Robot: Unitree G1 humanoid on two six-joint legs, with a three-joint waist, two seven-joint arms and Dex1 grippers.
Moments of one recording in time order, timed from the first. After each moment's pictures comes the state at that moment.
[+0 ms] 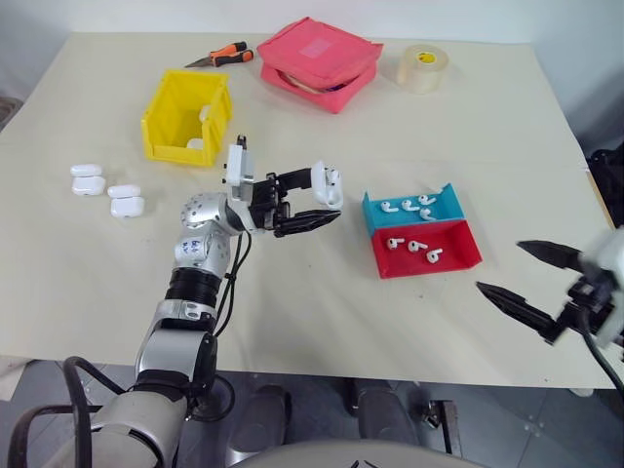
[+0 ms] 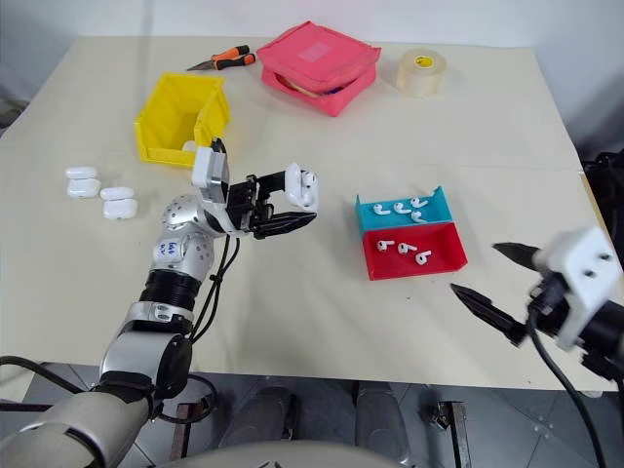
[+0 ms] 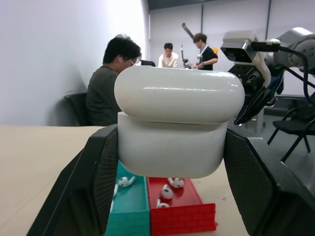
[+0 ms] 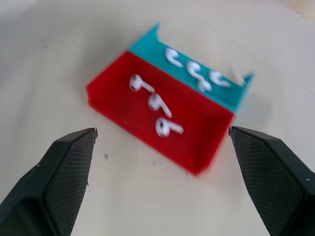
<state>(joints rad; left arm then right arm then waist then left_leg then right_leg) -0.79 0.21 0.07 0.61 -0.49 -0.11 -1.39 0.22 -0.96 -0.62 -0.71 0.74 0.78 0.71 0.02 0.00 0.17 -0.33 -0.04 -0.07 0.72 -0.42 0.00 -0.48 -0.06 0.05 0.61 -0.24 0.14</state>
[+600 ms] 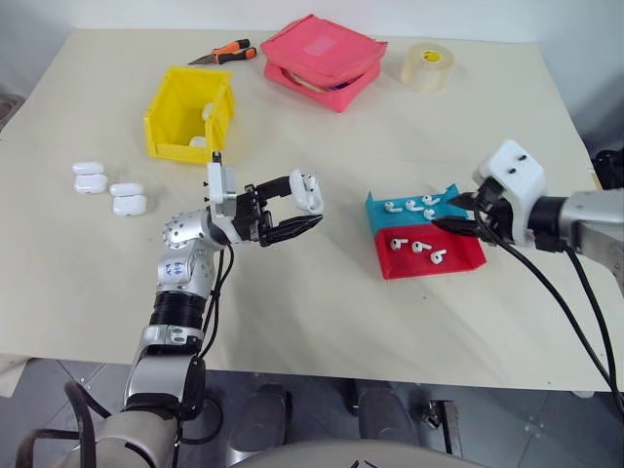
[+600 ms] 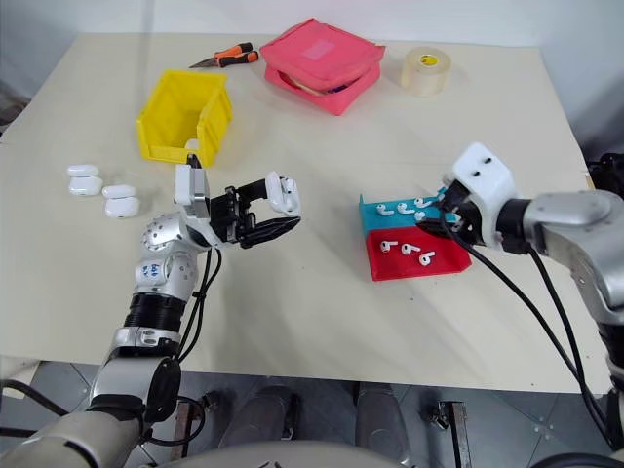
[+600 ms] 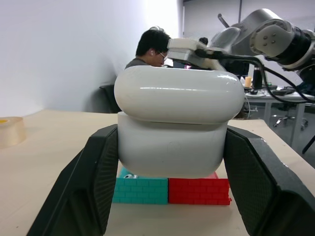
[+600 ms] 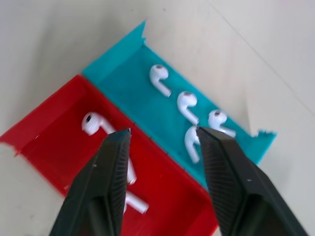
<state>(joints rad) -0.61 0.25 0.09 0.40 -0.49 -0.10 -1.27 -0.66 -1.02 0.16 -0.23 0.49 0.96 0.77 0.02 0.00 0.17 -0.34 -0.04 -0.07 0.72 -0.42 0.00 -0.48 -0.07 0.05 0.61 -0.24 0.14</state>
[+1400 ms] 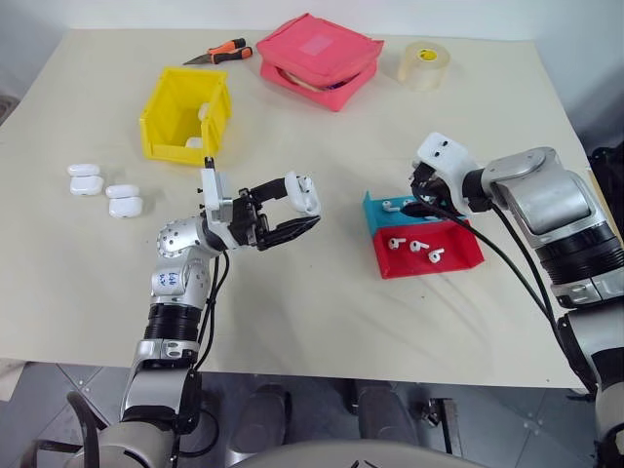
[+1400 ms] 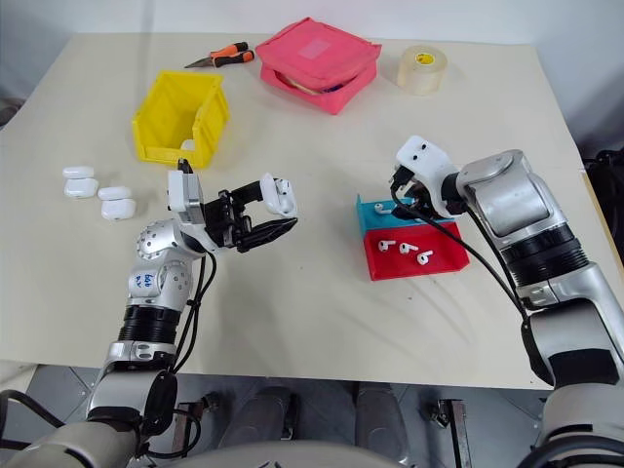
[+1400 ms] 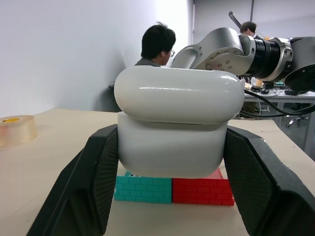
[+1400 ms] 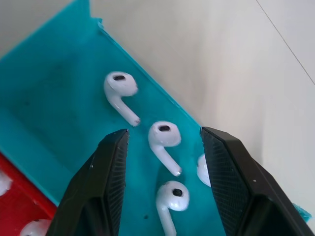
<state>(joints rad) -0.57 0.25 0.09 0.32 -0.49 -0.08 -1.21 -0.96 -0.75 0.43 0.29 0.10 0.83 0.93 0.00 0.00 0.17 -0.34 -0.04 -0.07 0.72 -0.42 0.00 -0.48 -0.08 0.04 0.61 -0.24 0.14</state>
